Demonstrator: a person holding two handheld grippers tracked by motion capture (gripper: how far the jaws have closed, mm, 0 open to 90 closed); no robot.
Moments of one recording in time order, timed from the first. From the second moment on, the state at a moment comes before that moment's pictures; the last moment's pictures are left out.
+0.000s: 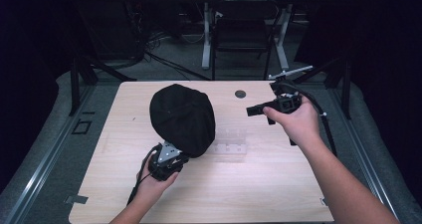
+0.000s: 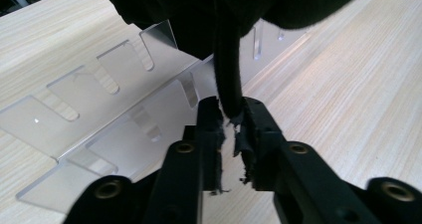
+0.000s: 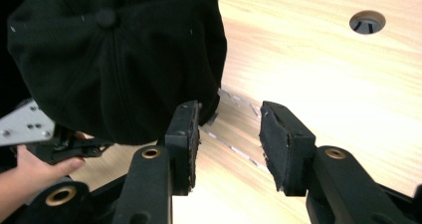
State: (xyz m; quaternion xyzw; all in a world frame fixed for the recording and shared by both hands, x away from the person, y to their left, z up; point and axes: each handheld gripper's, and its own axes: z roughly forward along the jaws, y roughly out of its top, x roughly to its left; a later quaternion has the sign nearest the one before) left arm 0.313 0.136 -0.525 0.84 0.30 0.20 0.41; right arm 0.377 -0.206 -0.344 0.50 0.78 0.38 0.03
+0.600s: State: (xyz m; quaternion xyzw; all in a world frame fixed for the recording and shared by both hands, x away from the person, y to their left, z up) left arm 0.299 0.184 -0.513 0.81 0.35 0.21 0.42; right arm 0.352 -0.209 -0.369 0.48 0.81 0.32 0.11
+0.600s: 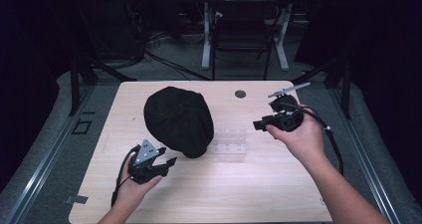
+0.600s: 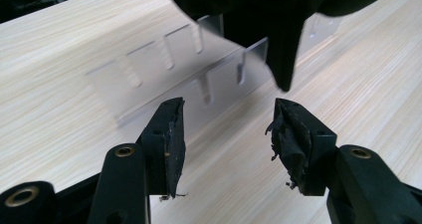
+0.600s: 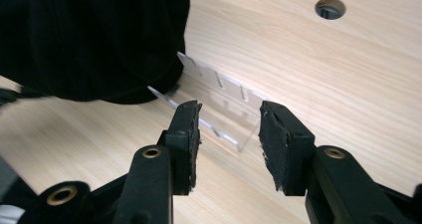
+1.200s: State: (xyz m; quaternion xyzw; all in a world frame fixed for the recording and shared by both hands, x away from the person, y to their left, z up) left arm 0.297 0.224 -0.533 0.80 0.39 0.20 0.41; right arm 0.326 -0.219 -0.424 0.47 0.82 0.31 0.13
